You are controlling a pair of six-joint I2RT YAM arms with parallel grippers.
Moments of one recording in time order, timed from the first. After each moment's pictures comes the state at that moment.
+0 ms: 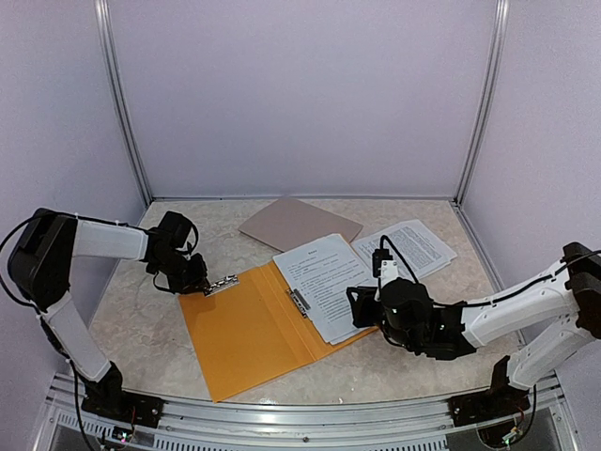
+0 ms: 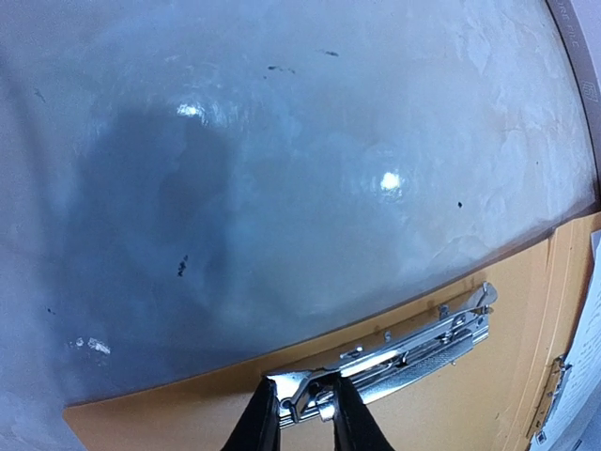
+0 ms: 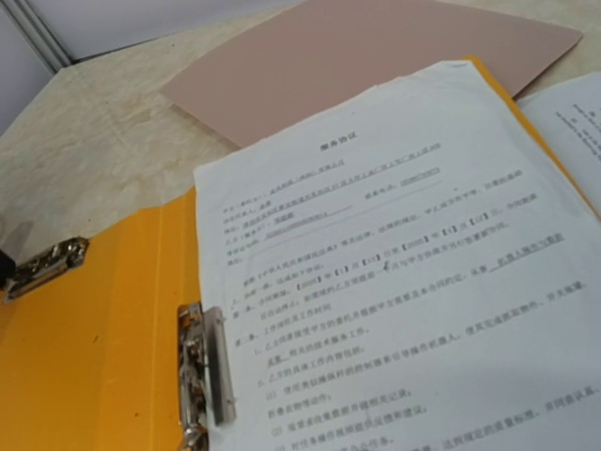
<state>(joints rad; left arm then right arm) -0.32 1.70 0.92 -0.35 0.14 -0.71 1.14 1.43 0.53 0.48 0.61 0.65</state>
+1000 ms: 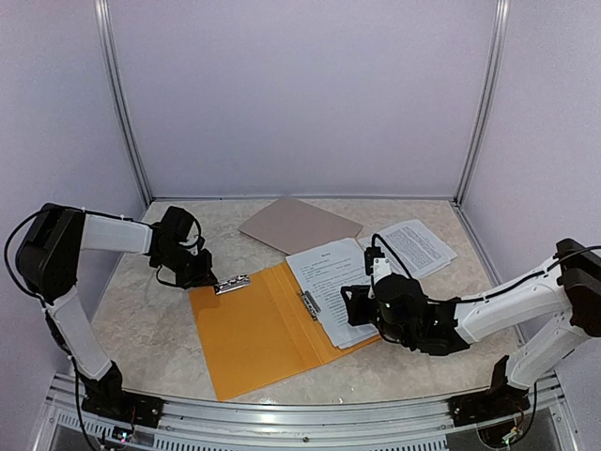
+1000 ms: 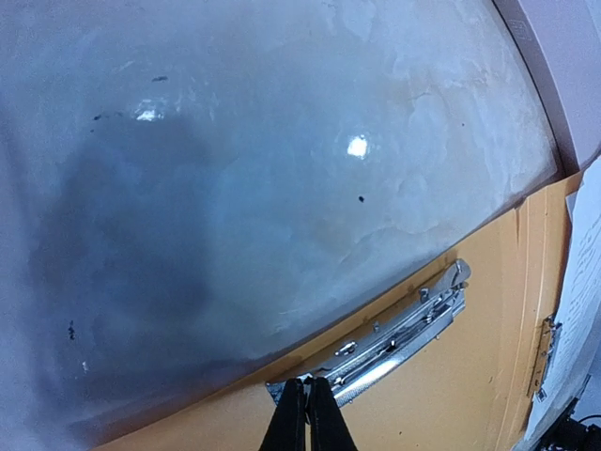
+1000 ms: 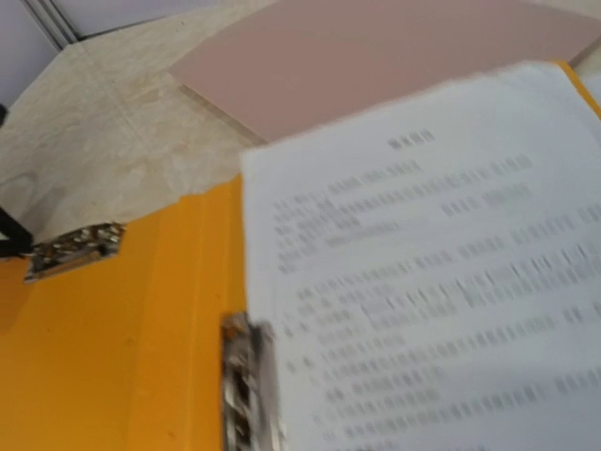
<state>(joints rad) -0.30 1.76 0.98 -0.34 0.29 -0.55 1.11 1.48 0.56 0.49 0.55 0.63</state>
